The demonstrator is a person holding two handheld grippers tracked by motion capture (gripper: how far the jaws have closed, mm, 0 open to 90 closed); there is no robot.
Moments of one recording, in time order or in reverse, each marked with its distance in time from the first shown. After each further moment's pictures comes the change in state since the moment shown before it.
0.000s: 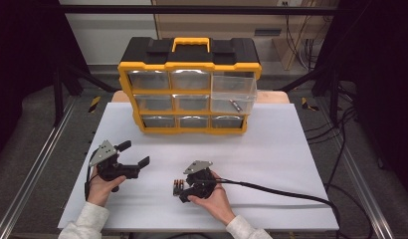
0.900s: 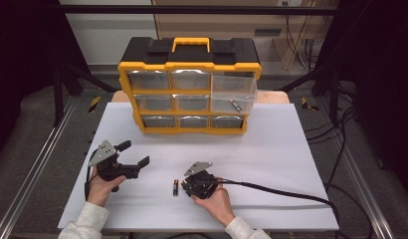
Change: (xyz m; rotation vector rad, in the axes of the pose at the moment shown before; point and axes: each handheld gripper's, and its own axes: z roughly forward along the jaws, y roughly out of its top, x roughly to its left) left arm 0.000 0.000 -0.001 -0.006 0.001 0.001; right arm 0.001 -0.002 -0.005 0.046 -0.015 -0.014
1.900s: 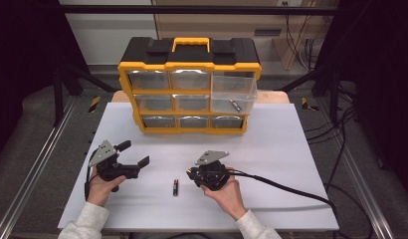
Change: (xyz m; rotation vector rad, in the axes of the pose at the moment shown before) left arm 0.000 0.000 0.000 0.000 -0.001 0.004; right arm -0.018 0.022 -0.056 -0.117 0.038 0.002
